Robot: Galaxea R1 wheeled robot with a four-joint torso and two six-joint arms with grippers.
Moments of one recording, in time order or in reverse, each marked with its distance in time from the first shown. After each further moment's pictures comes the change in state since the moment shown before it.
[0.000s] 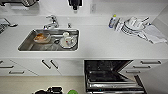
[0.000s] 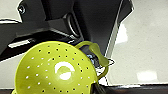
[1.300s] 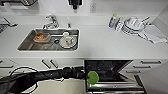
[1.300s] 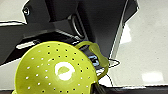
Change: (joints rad) left arm -0.313 0.421 -0.167 -0.071 0.201 -0.081; right arm 0.000 0.000 0.022 0.001 0.023 0.000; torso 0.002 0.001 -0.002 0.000
